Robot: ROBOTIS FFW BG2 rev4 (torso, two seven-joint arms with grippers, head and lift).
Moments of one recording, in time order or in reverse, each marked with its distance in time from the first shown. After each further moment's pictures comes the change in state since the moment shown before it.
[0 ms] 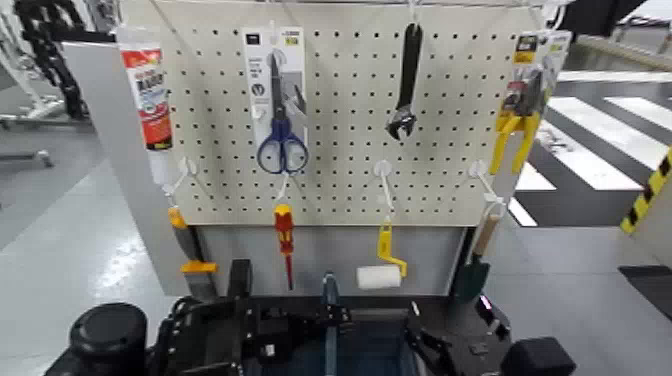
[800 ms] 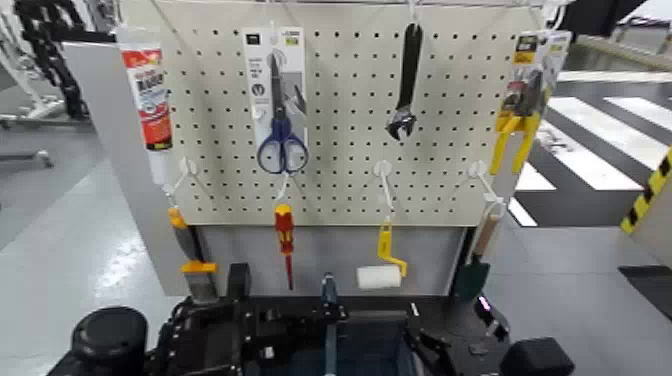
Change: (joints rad) left arm 0.002 -0.003 0.003 0.022 -0.023 -0.008 -0.034; right arm 0.002 0.003 0.000 0.001 -0.001 0.001 0.004
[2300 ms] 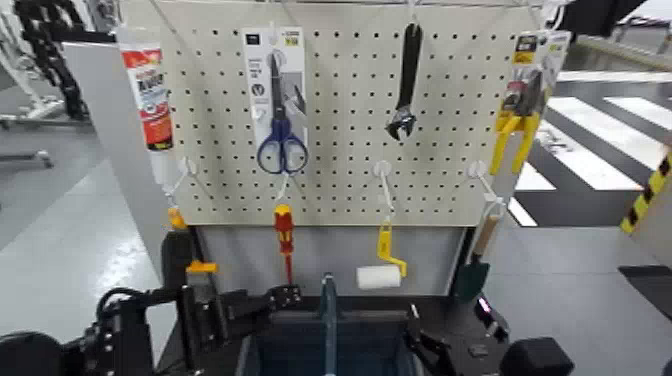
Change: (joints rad) left arm 0.314 -0.044 0.352 -0.654 -0.348 -0.101 0.387; right arm 0.003 0.001 -0.003 -0.006 -0.007 0.018 0.002
